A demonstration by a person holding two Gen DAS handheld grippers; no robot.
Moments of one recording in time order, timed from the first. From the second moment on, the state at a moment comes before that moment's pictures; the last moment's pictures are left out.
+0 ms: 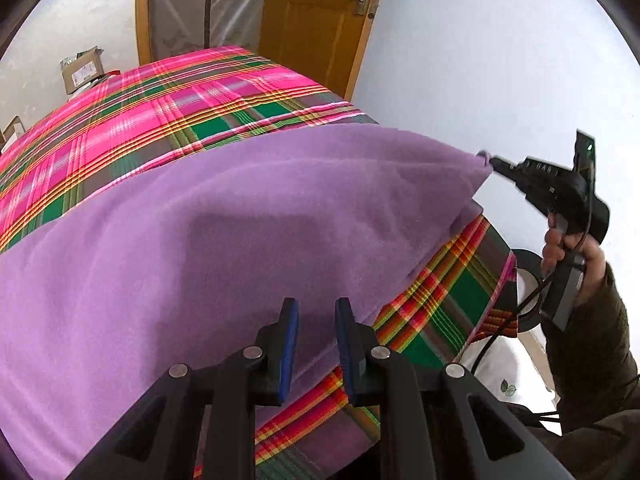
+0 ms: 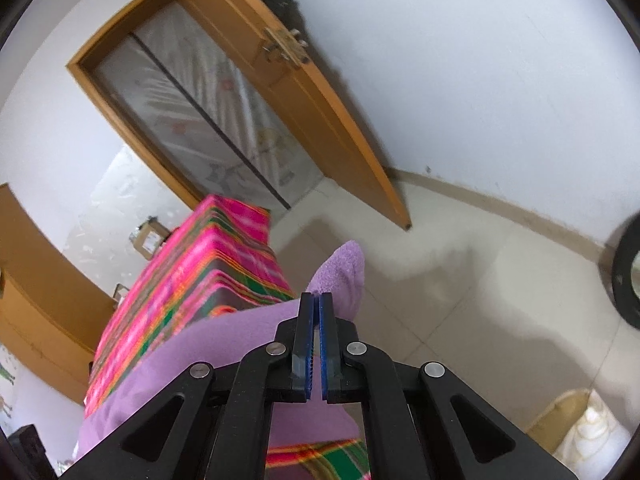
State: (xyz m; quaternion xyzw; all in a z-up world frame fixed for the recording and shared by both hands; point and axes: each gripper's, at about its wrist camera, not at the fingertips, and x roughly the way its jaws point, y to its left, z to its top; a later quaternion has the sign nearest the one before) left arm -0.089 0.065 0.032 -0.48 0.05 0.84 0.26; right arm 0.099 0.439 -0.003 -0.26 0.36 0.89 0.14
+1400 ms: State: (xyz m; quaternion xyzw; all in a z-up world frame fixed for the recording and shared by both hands) left arm -0.069 0.057 0.032 -0.48 0.05 0.84 0.26; right arm 0.096 0.350 -0.021 -0.32 0.44 0.84 -0.05
